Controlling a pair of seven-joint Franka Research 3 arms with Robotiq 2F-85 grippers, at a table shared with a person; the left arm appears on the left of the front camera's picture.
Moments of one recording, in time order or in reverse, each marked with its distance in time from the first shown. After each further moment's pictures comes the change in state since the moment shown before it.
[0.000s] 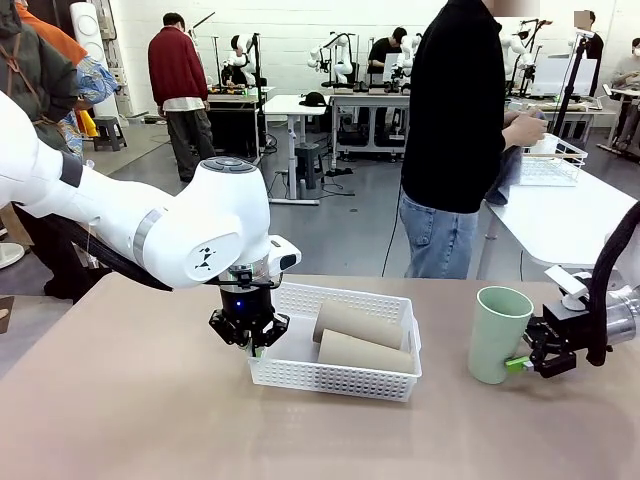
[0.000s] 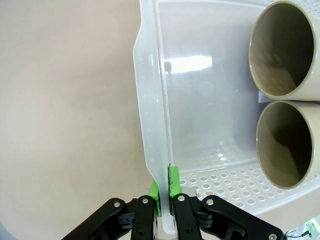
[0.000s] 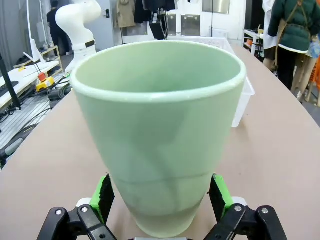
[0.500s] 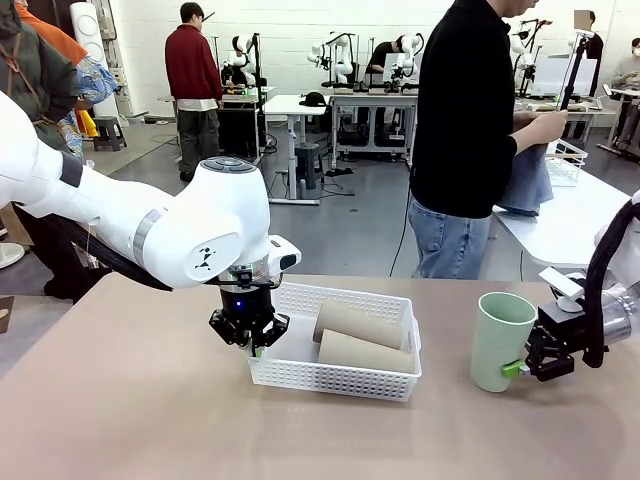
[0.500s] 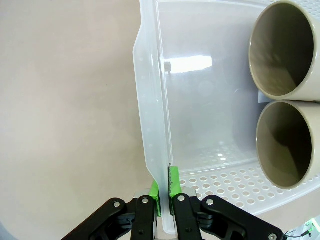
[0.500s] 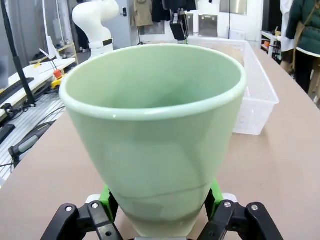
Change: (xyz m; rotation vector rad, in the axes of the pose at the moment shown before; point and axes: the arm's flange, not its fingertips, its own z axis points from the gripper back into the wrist) left arm 0.000 0.000 0.000 0.000 0.000 0.000; right arm 0.005 0.006 -0.009 0.089 0.005 0.005
